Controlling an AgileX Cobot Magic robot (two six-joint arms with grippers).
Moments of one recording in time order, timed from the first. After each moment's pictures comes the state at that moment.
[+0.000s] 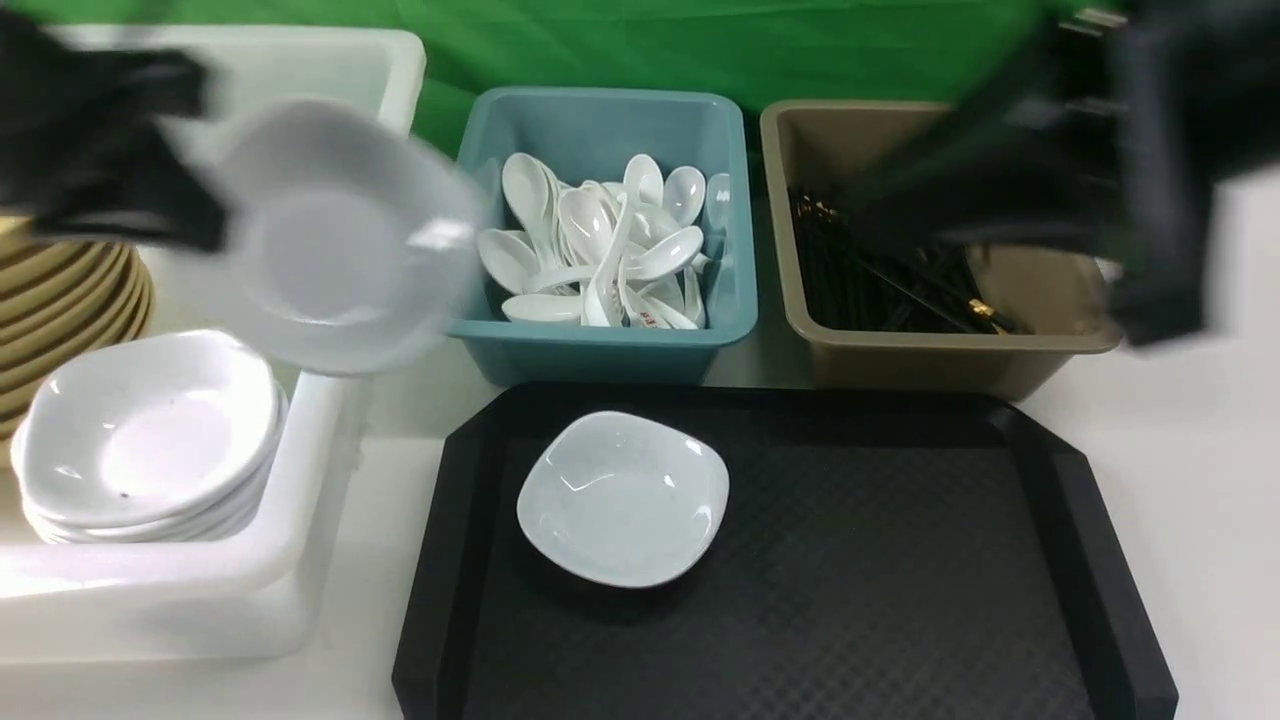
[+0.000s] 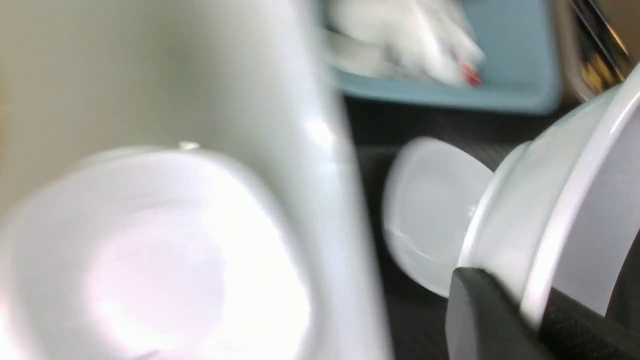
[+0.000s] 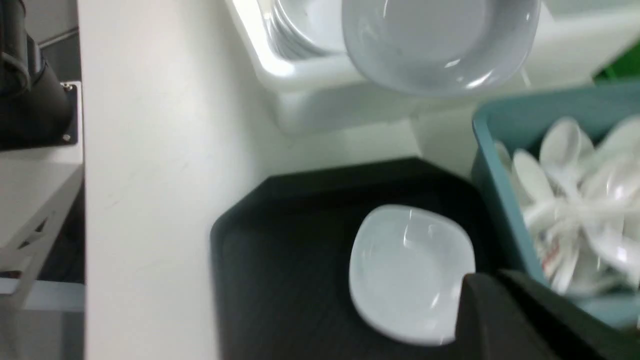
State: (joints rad) right arm 0.62 1.39 -1.64 0.50 1.12 -0.81; left arm 0.20 1.32 -1.33 -0.44 1.15 0.10
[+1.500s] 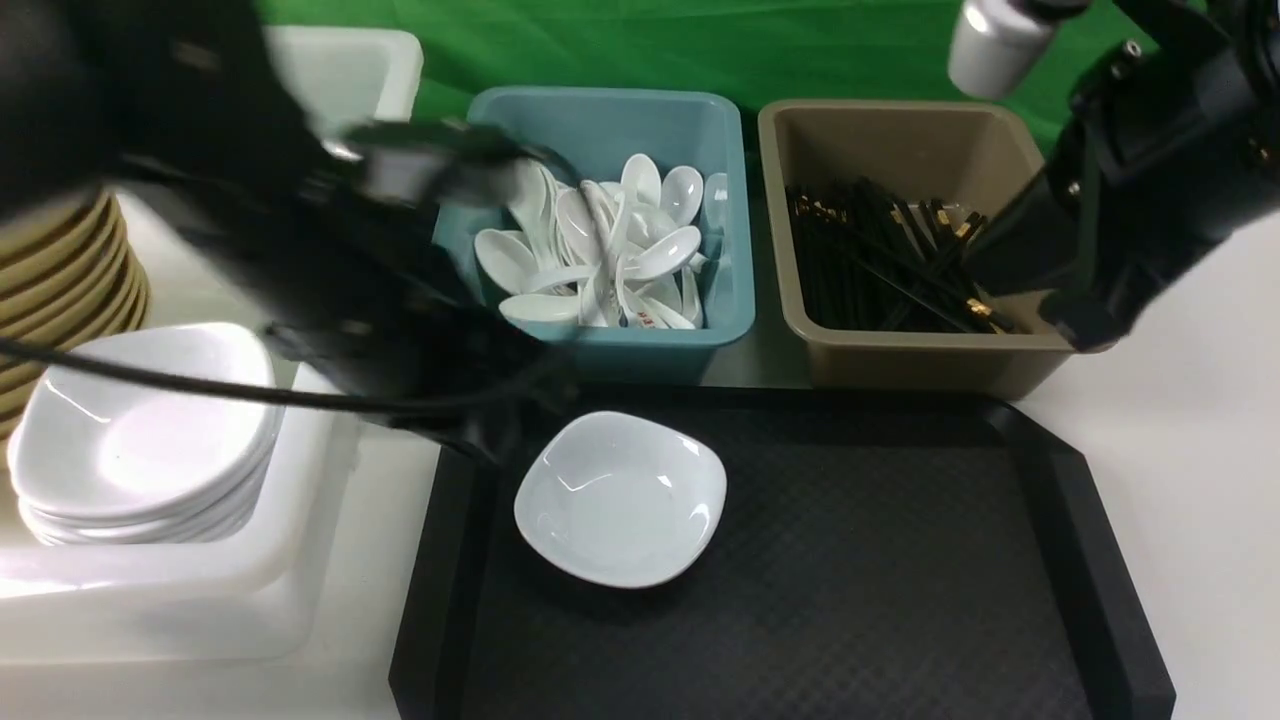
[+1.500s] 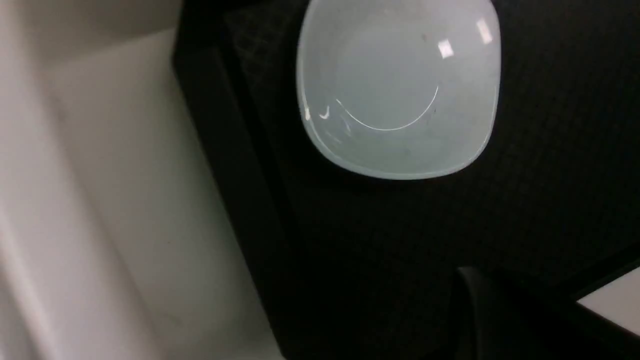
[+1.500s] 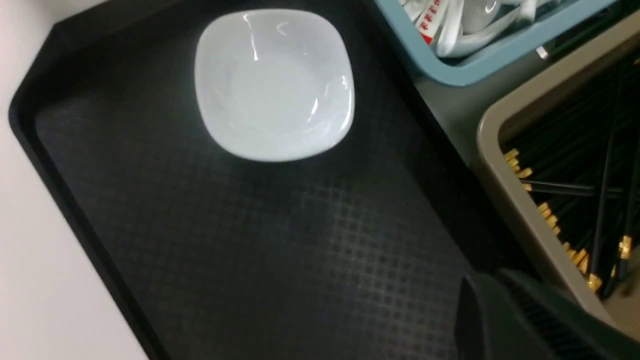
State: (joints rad) right arm 0.49 1.37 -1.47 0.19 1.11 -0.52; left arm -0.49 1.57 -1.33 -0.12 1.06 -0.07
